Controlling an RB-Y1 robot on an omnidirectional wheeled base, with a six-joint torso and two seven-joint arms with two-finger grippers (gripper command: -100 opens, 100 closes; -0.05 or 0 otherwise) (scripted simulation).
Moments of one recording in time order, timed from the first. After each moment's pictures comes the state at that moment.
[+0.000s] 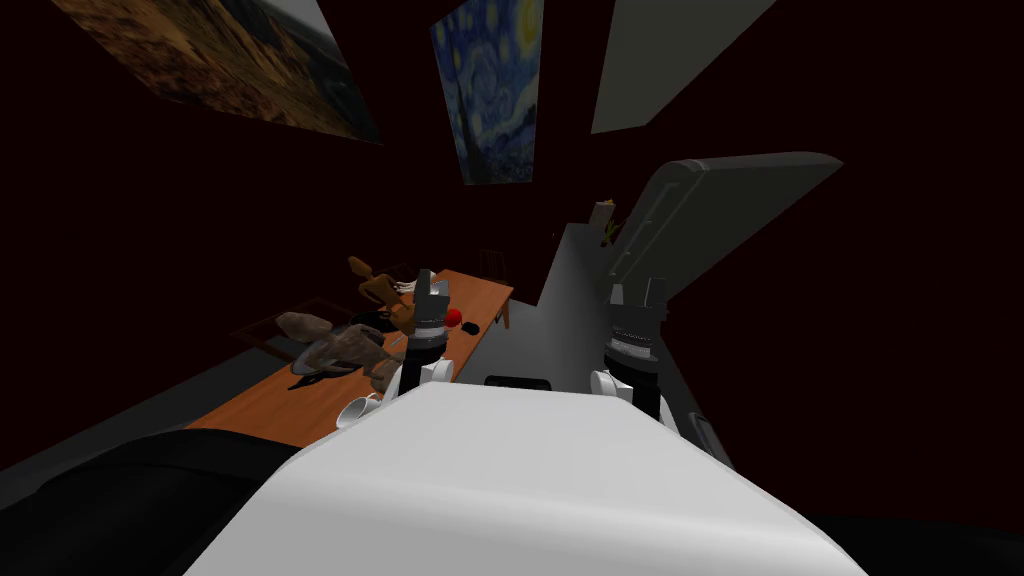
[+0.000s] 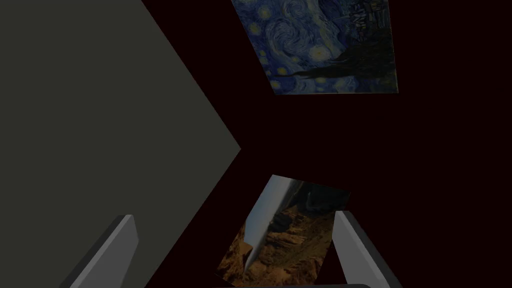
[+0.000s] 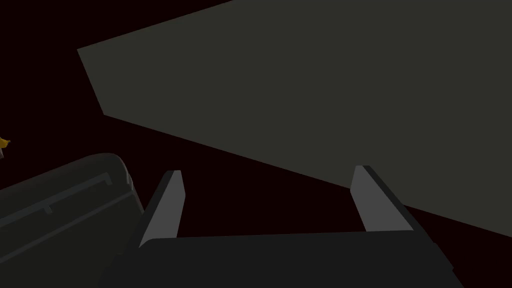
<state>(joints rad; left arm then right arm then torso) 0.52 0.04 -0.06 -2.27 -0.08 -0.51 -0.05 0.54 0.04 -0.01 -2.25 0.06 -0.62 -0.11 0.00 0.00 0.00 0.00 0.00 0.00</state>
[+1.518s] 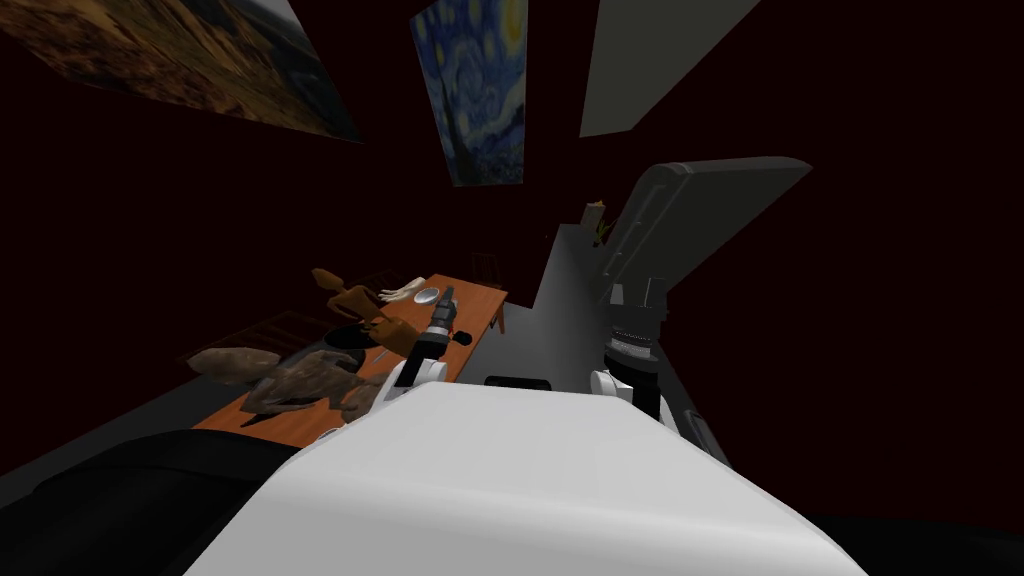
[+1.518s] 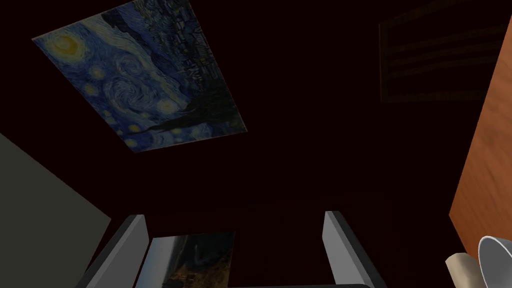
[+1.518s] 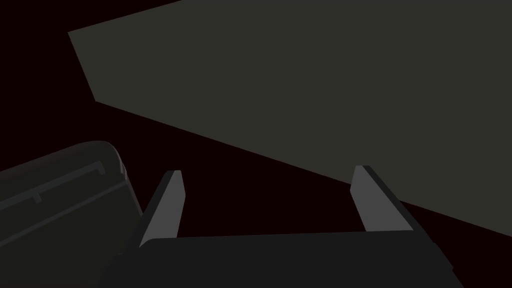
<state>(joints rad) 0.50 0.18 -0.04 -2.17 0.01 -0.09 -0.10 0.54 0.04 -0.01 -2.25 0.06 -0.62 -0.11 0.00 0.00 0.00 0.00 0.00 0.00</state>
